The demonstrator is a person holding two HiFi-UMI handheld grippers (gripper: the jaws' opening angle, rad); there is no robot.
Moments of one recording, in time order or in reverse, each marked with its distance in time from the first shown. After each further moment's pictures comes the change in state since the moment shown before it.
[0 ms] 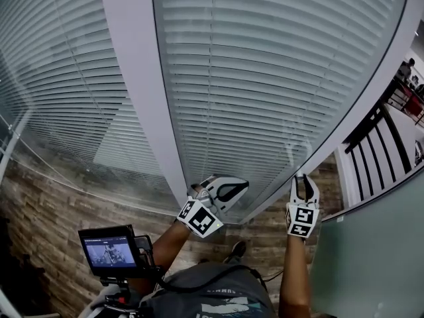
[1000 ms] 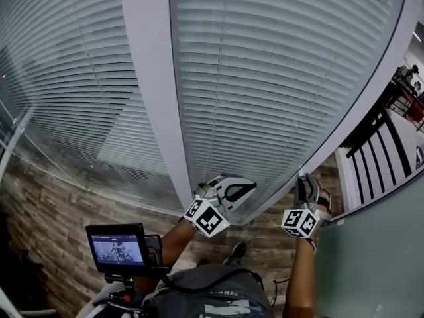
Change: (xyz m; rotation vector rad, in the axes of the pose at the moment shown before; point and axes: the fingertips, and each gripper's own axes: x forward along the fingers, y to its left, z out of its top) left arm -0.001 -0.013 0.008 0.028 -0.025 -0.015; right arm -0.012 0.013 0.005 -0.838 0.145 -0.018
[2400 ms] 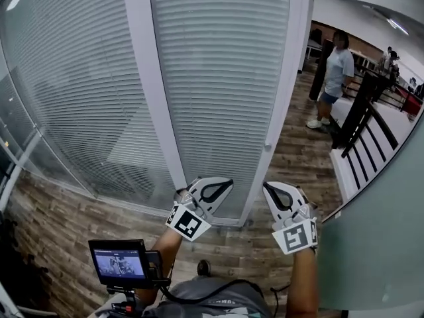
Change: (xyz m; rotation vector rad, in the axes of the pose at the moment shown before) left arm -0.063 -0.141 0.195 0.118 0.026 0.148; right arm -0.338 -0.046 0.063 0.219 -0.720 0.218
